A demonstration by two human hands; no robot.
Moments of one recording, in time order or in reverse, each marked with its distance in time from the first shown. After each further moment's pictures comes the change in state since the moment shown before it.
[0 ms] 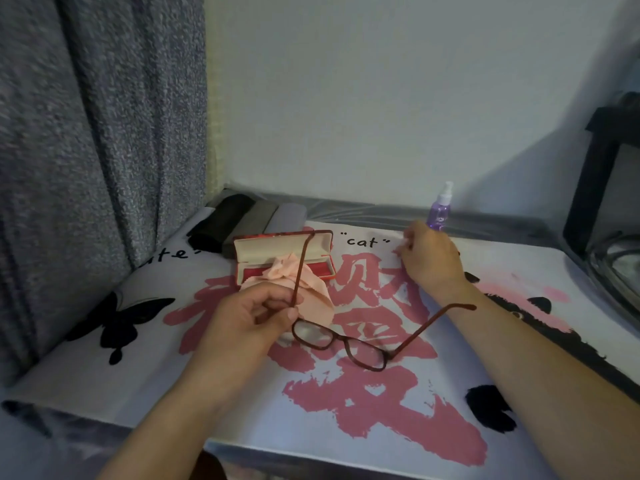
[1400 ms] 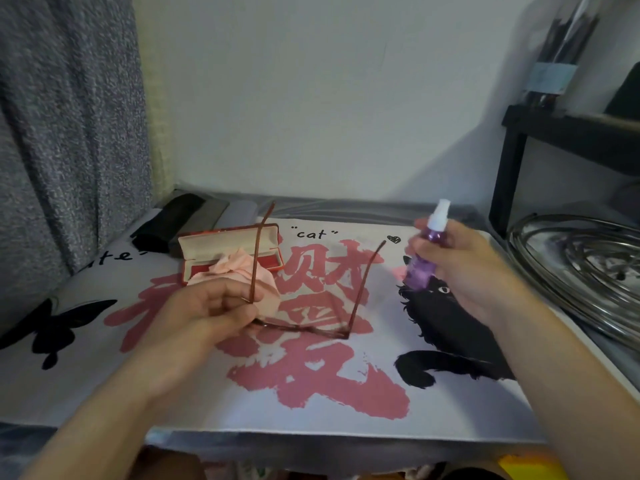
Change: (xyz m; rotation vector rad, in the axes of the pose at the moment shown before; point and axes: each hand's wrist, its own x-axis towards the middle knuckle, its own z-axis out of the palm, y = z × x) left_hand -0.021 0.034 0.010 0.058 -0.156 -0.104; right_hand -0.091 0.025 -0.139 0.929 -0.158 0.358
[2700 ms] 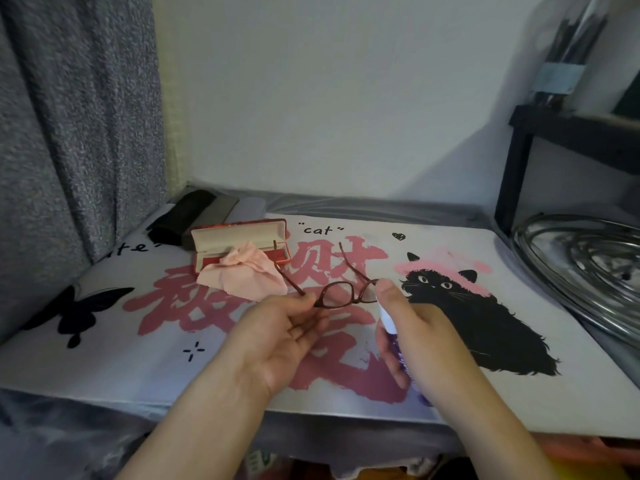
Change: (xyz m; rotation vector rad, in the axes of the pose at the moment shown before) left_hand 0.003 0.015 0.080 -0.856 0.131 -0.535; right_hand -0.111 -0.005 0.057 -0.354 -0.120 0.108
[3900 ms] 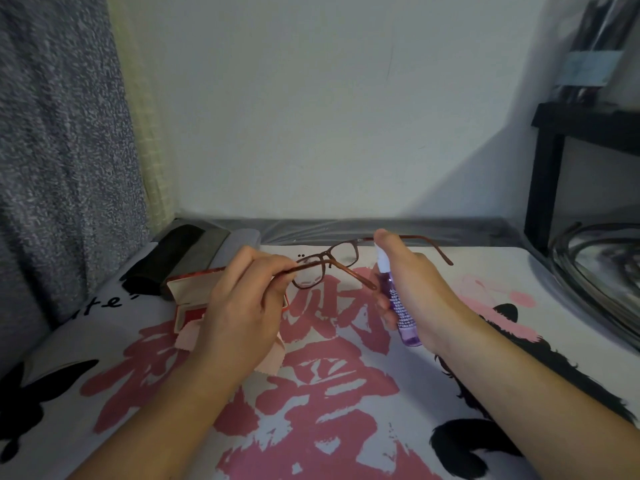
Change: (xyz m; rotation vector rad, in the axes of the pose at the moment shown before) left_hand 0.094 0.063 -0.010 1.261 0.075 1.714; right_hand 0.149 -0.022 -0.001 0.354 -0.026 0.095
